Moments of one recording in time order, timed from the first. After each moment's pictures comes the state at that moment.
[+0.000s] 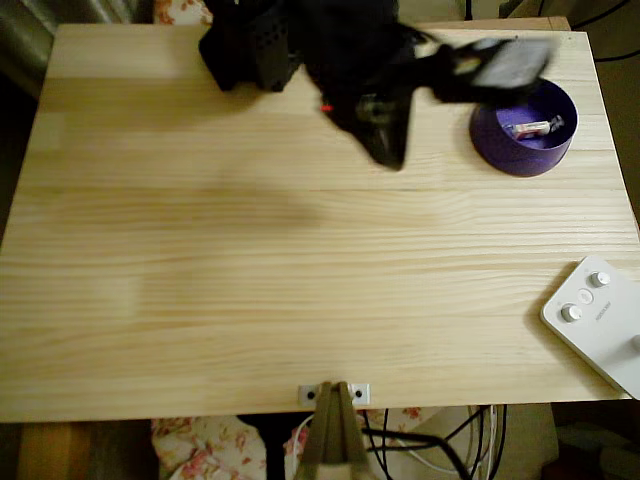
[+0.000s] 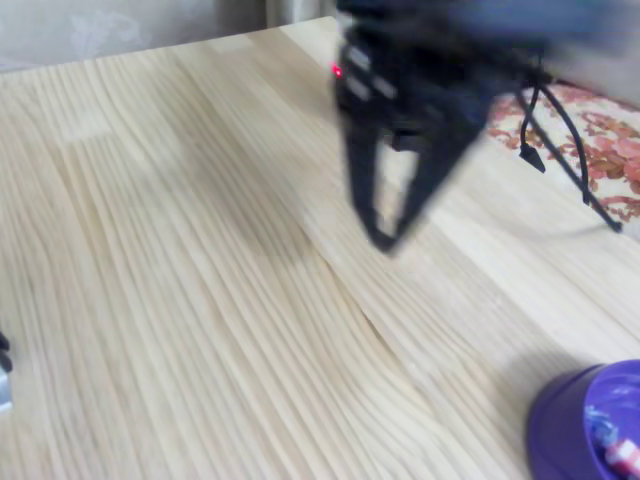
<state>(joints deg) -33.5 133.4 134.4 49.6 -7.6</state>
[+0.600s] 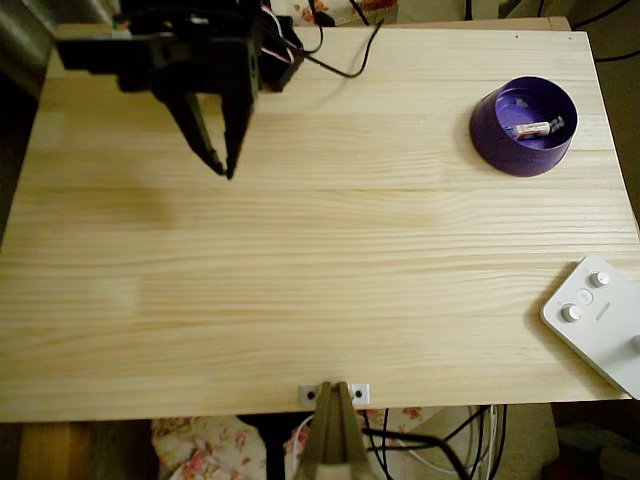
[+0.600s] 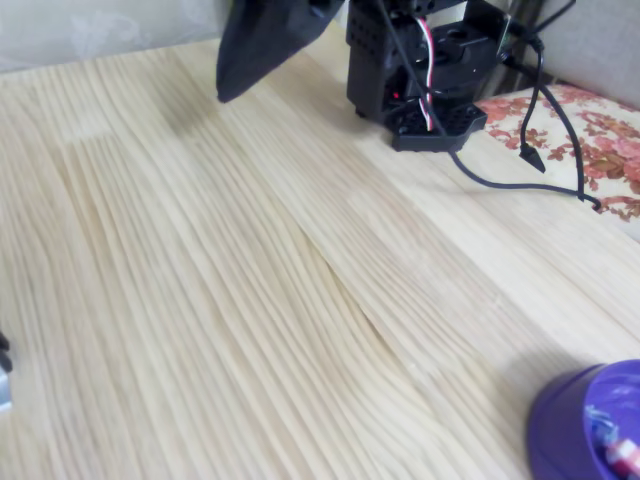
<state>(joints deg) 5.9 183.4 160.0 64.9 2.2</state>
